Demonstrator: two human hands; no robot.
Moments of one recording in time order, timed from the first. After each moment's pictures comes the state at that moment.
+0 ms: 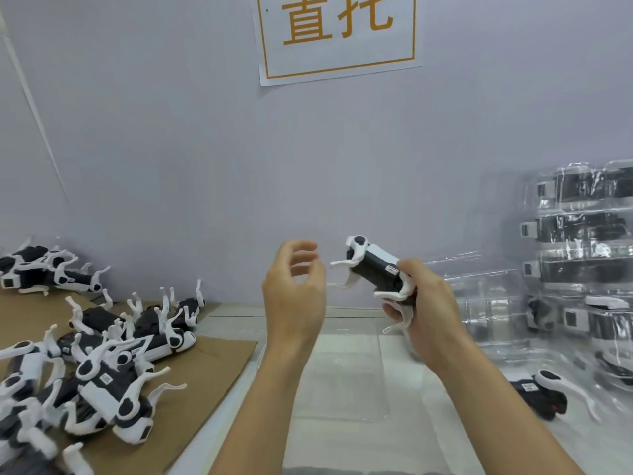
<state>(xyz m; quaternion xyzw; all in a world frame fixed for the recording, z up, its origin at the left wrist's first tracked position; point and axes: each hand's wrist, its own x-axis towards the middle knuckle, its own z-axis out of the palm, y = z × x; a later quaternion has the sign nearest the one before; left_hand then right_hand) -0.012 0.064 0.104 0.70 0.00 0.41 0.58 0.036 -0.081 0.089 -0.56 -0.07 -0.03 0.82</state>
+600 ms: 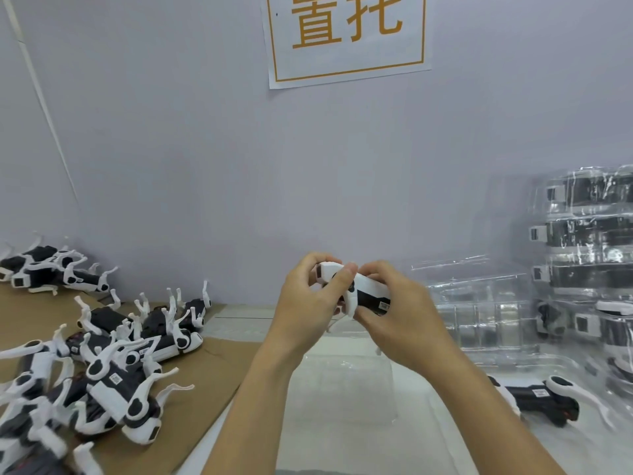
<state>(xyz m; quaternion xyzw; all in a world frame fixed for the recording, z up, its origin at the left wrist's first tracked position) -0.011 0.080 0.103 0.72 -0.07 0.25 0.64 0.021 -0.066 0.084 -0.81 -0.27 -0.20 0.48</state>
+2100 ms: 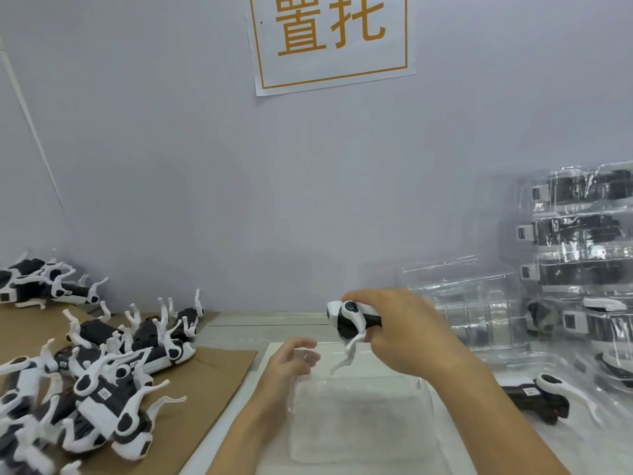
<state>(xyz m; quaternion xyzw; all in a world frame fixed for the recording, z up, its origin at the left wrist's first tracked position) 0.012 0.129 -0.015 0.69 0.04 0.07 0.72 0.014 -0.079 0.095 -0.92 -0.27 -0.16 0.23</state>
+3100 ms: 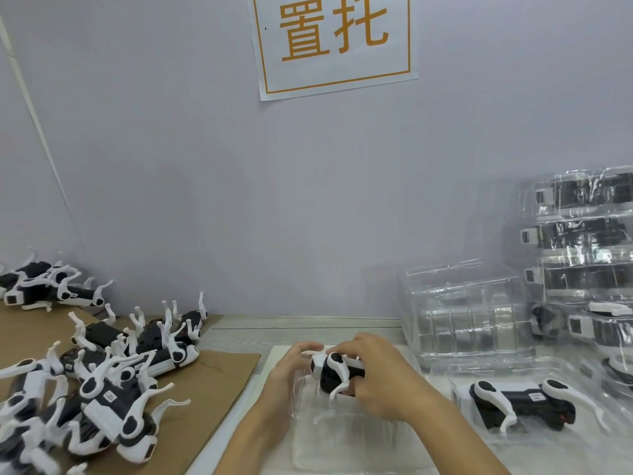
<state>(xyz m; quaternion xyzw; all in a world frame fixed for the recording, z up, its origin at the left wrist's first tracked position) 0.004 0.127 -0.011 0.65 0.00 0.02 0.76 0.032 -0.052 0.029 -0.90 -0.31 -0.05 0.30</state>
